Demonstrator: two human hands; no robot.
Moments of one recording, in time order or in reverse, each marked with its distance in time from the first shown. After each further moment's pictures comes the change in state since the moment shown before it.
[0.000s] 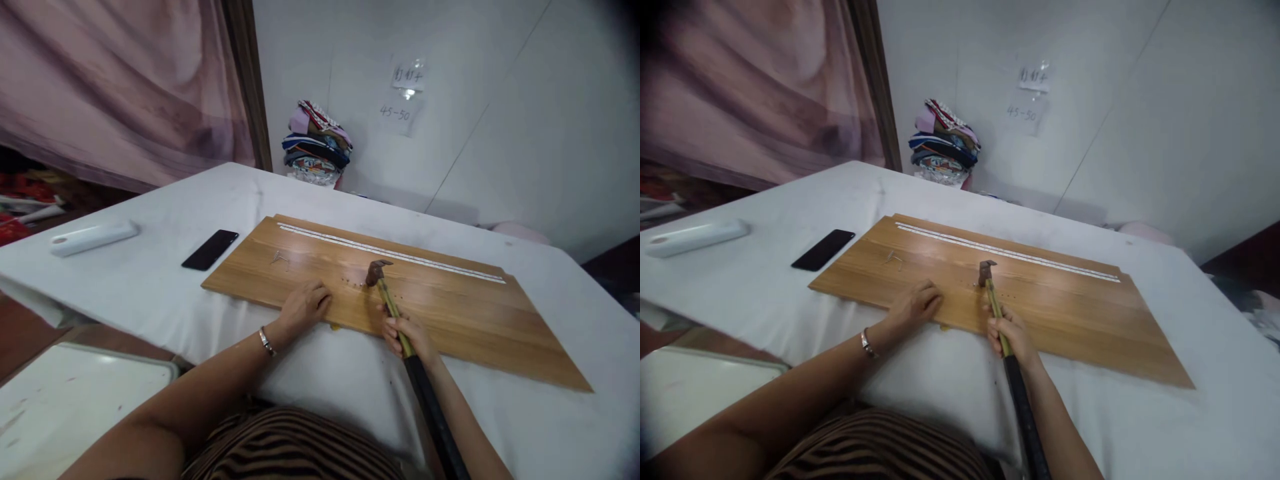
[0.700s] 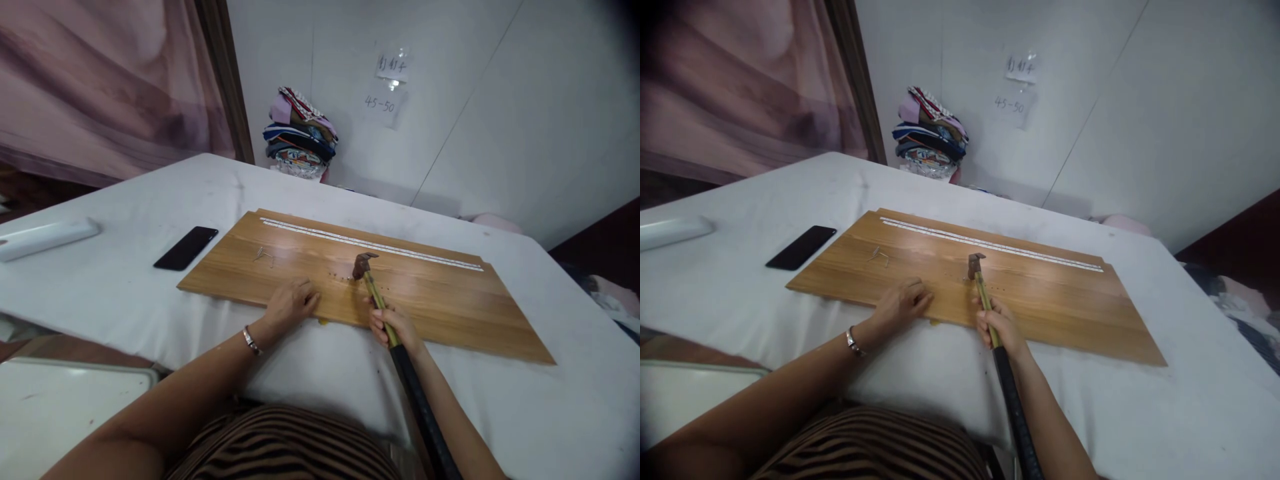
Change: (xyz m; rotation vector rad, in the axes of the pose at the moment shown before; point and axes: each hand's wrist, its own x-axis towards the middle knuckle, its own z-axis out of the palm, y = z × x) left_hand 0.001 -0.002 0.004 0.032 -0.005 -0.026; right_hand 0.003 0.010 -0.008 0.027 0.012 -0.039
